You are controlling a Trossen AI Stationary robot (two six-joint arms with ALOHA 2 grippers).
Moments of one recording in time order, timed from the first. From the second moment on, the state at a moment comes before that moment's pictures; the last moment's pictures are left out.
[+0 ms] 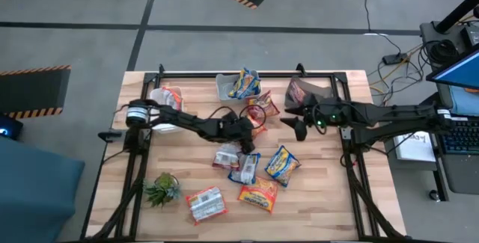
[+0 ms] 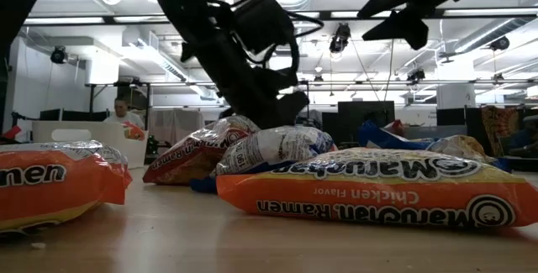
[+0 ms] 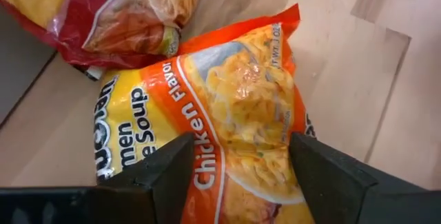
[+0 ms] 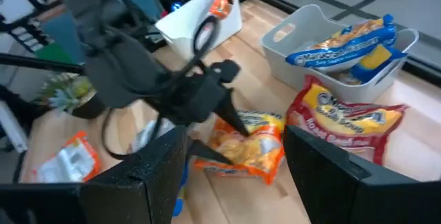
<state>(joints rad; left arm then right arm) 0.01 1.98 1.17 -0.08 -0.36 -0.37 -0.04 0.89 0.70 -0.22 0.18 0.46</state>
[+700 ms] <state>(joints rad) 0.00 1.64 1.20 -0.57 -0.53 -0.32 0.08 0.90 0.70 -0.19 0.18 0.45</state>
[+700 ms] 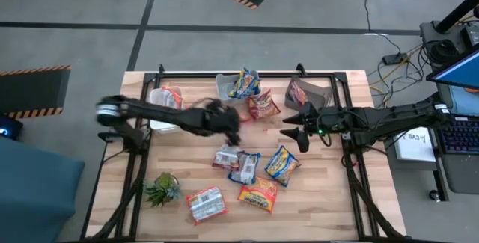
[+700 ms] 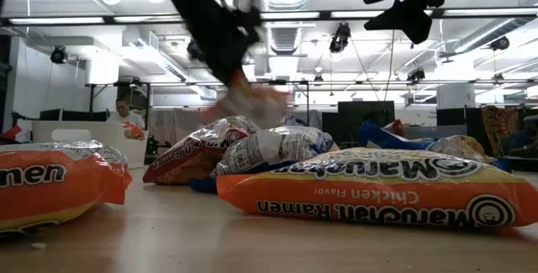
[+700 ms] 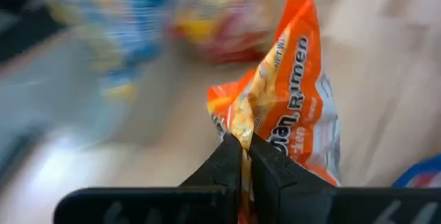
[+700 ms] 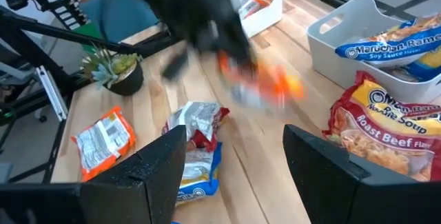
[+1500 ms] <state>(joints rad) 0.07 1.03 0.84 -1.35 -0.61 -1.12 0.08 0.90 0.70 -0.14 0.21 0.44</state>
